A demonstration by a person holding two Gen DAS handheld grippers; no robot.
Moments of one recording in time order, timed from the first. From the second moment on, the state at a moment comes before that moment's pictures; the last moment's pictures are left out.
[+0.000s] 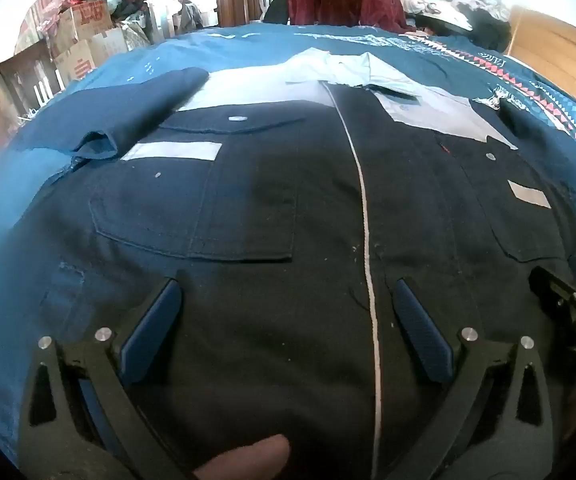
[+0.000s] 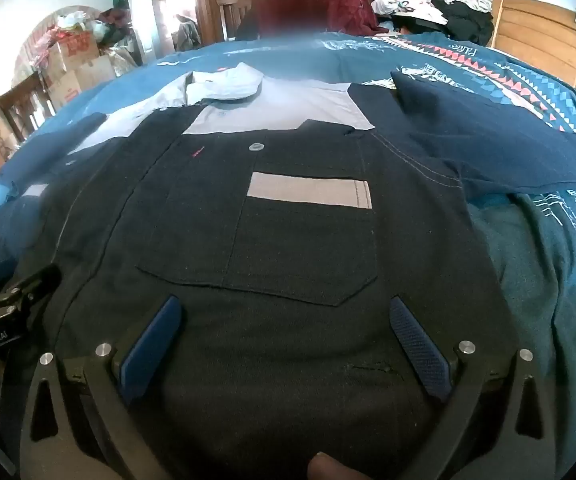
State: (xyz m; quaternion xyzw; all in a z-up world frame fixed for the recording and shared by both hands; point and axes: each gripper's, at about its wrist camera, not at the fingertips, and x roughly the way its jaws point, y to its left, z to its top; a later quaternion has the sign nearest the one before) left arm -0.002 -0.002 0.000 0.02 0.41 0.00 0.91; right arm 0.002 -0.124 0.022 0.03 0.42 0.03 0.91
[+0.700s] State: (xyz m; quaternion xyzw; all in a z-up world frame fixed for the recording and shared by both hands) left arm -0.005 -0.005 0.001 0.02 0.41 0.01 0.91; right arm 0.002 -0.121 0.021 0.03 0.42 0.03 0.90
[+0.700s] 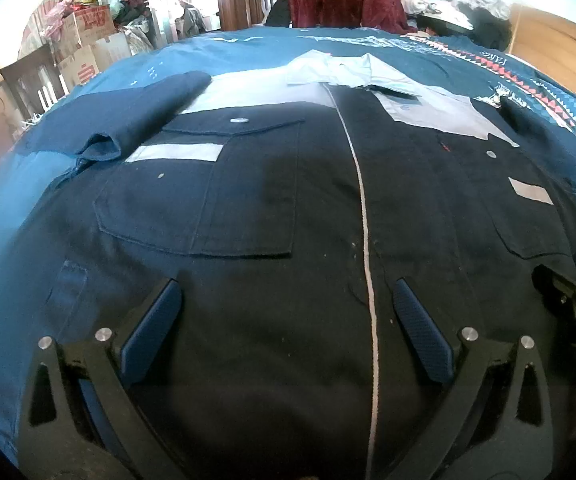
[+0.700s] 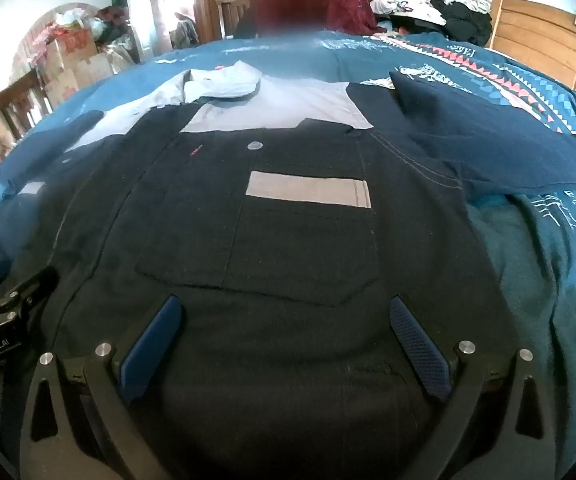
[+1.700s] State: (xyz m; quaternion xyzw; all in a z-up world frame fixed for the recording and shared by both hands) left arm -0.007 -0.007 0.000 0.03 0.41 0.01 0.91; right arm 0.063 -0.617 0.095 0.32 0.42 -0.12 0.84
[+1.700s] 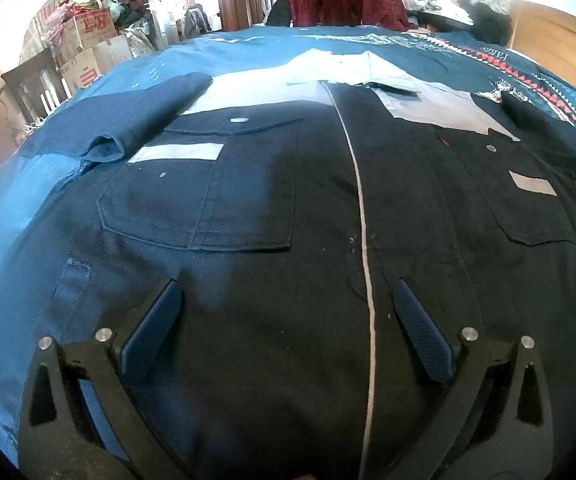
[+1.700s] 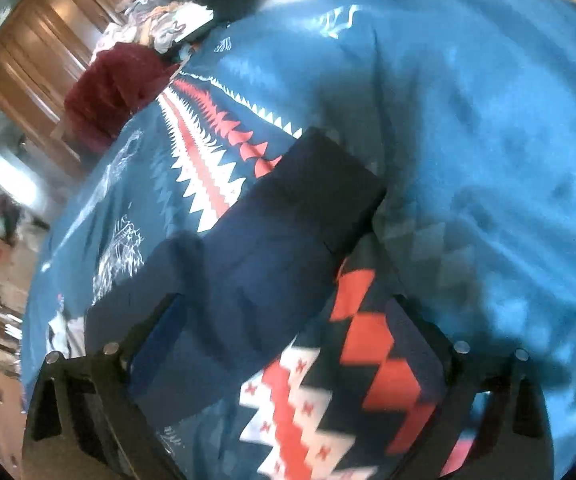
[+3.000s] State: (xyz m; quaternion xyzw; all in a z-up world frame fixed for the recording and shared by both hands) left arm -0.008 -0.007 0.000 0.03 0.41 0.01 0.91; right arm -0.058 -0.346 0.021 0.04 0.42 -0.18 0.89
